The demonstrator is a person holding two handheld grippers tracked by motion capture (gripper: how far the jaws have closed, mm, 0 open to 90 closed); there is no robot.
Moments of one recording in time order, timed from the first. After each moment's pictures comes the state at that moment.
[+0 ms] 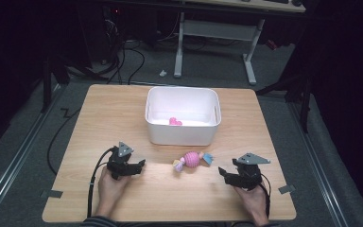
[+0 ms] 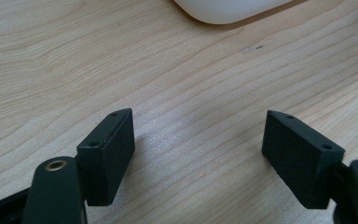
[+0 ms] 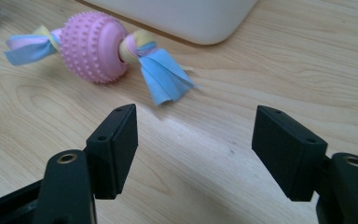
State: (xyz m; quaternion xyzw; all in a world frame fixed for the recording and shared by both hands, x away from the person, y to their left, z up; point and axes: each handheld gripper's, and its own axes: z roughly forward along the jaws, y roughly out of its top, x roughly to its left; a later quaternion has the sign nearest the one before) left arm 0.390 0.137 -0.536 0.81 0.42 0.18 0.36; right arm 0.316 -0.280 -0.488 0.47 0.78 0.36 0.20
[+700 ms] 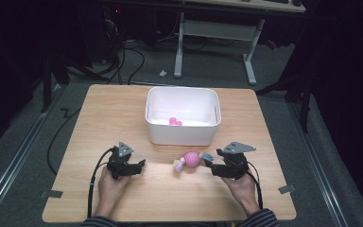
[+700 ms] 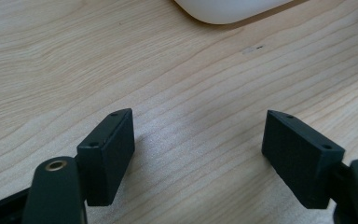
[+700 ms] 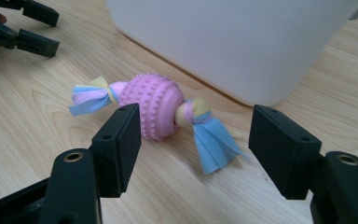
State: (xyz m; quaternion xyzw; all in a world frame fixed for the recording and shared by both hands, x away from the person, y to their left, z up) left arm 0.390 0.136 -0.536 0.81 0.42 0.18 0.36; right arm 0.341 -0.239 -0.462 0.41 0.81 0.38 0.19
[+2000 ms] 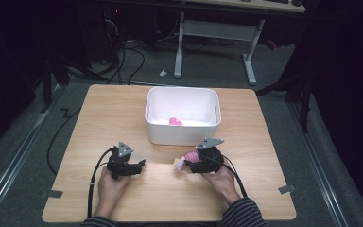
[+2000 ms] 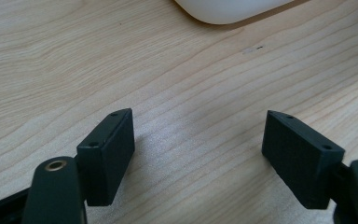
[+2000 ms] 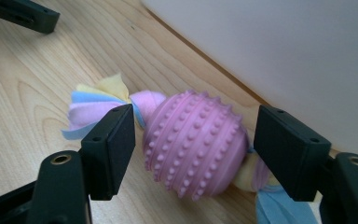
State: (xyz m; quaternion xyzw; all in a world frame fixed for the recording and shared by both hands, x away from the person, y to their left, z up) left arm 0.390 0.137 -0.536 0.81 0.42 0.18 0.36; right arm 0.381 -0.184 -0.494 0.37 0.85 0.34 0.16
